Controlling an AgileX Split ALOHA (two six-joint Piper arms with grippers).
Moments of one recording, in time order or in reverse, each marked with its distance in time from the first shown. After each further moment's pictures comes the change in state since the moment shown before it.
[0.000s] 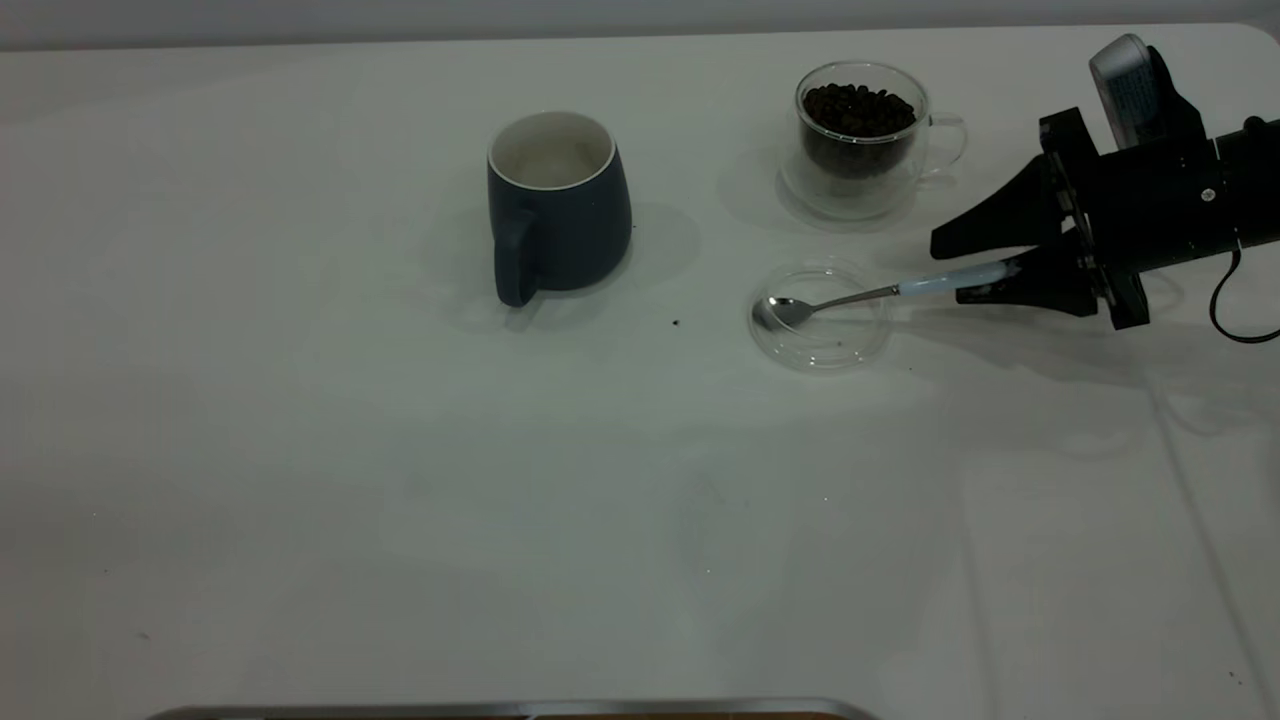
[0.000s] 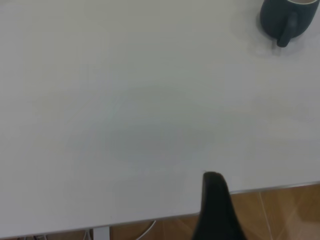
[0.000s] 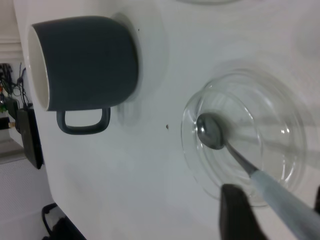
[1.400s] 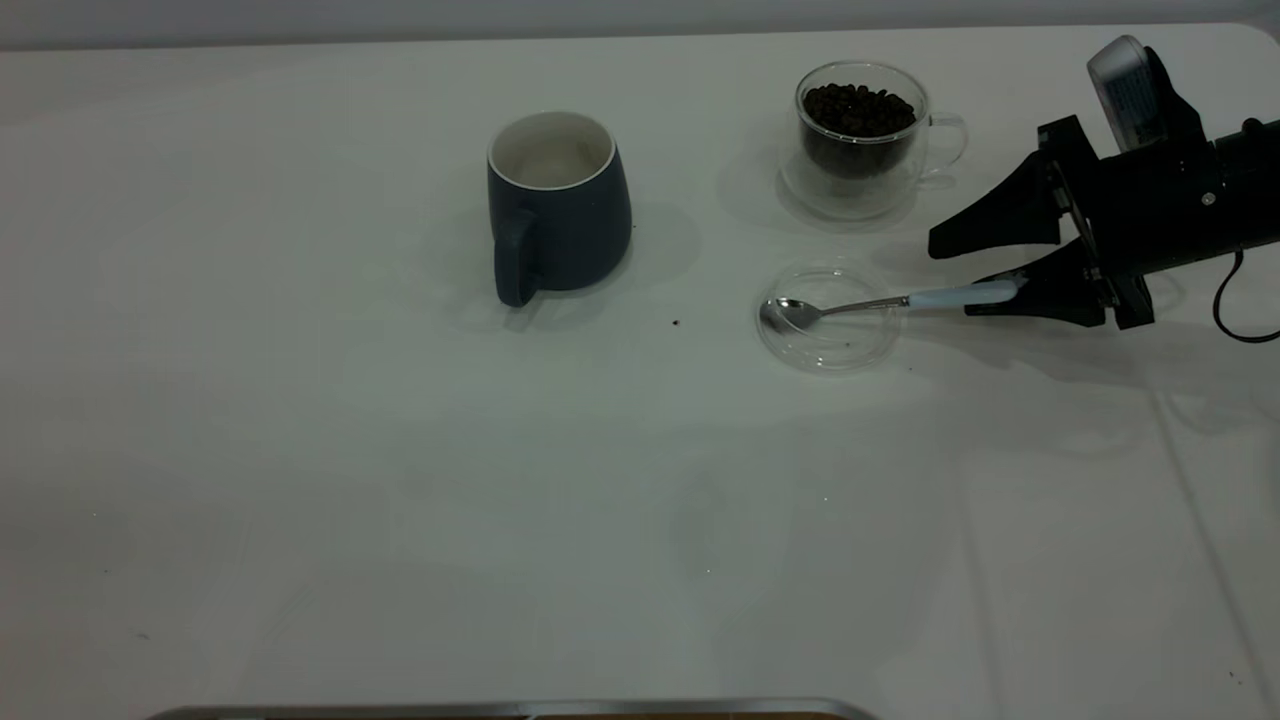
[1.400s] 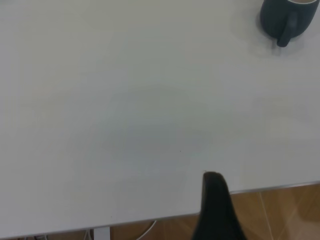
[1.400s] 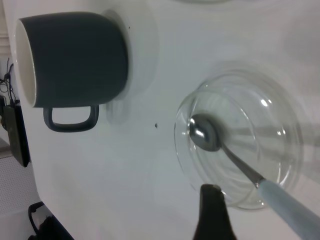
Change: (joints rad) left arm 0.000 0.000 0.000 0.000 0.000 0.003; right arm 0.000 -0.003 0.000 -0.016 -0.025 -0.003
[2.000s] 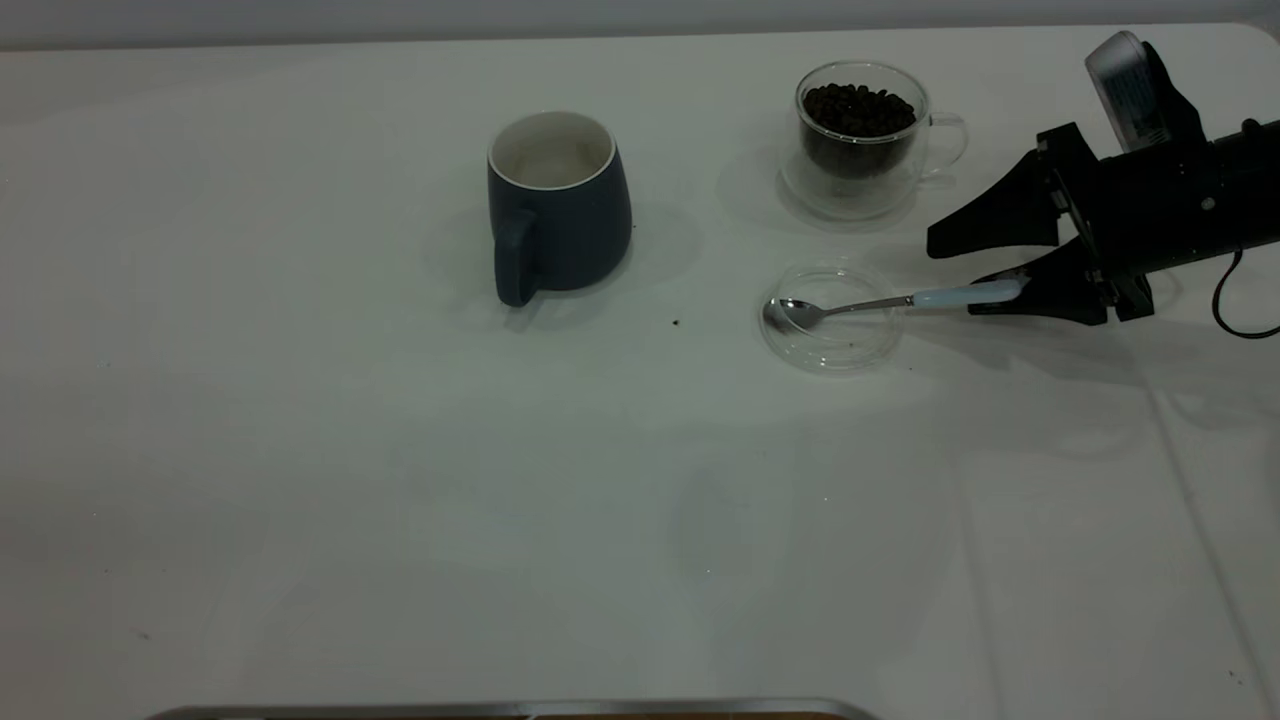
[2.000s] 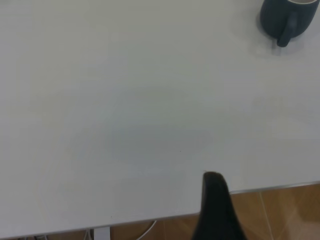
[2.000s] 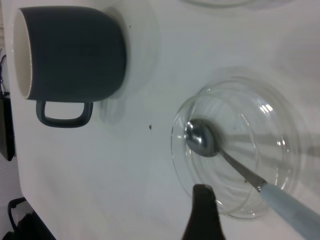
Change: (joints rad) left arm 0.000 0.000 0.000 0.000 0.000 0.000; right arm 0.000 0.000 0.001 0.019 -0.011 -0.100
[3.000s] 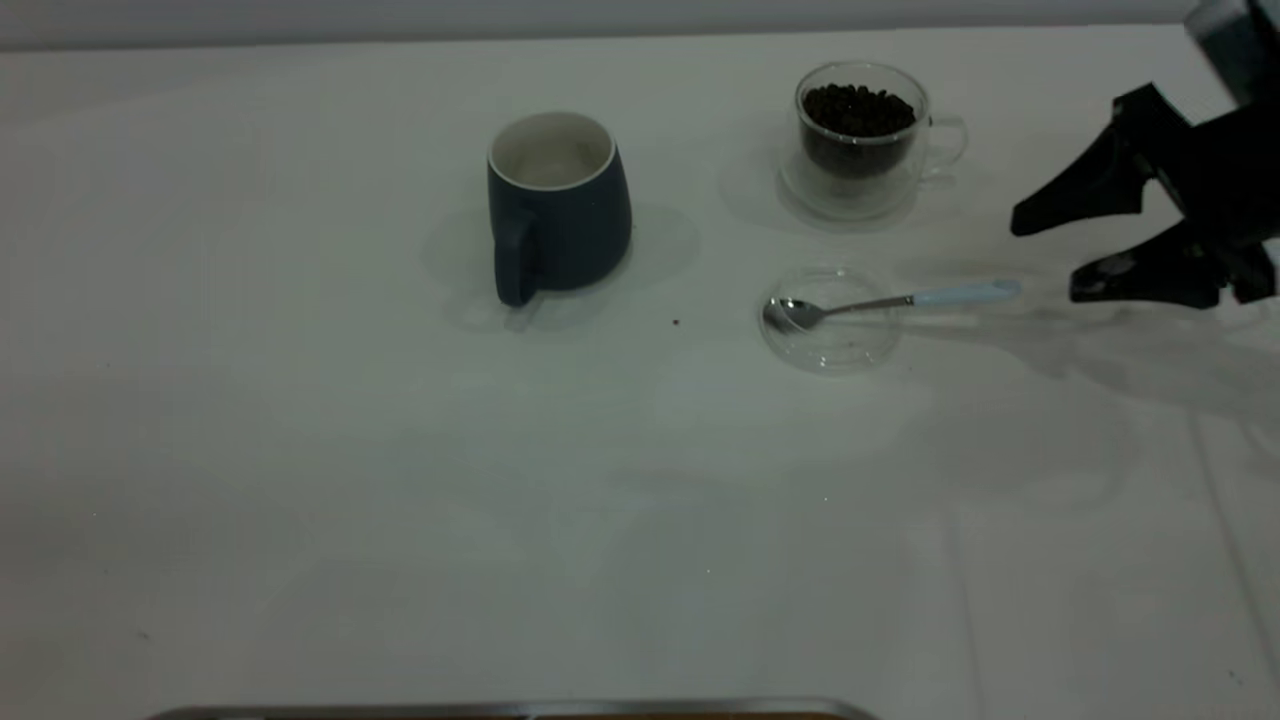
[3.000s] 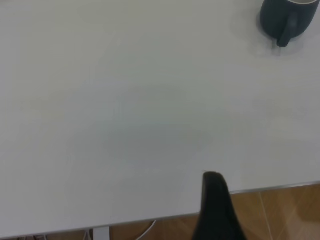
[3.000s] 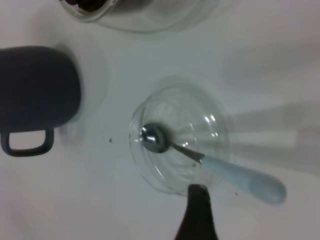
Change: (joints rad) left arm 0.000 0.000 0.000 0.000 0.000 -0.003; right arm -0.048 -0.175 0.152 -0.023 -0.167 0.105
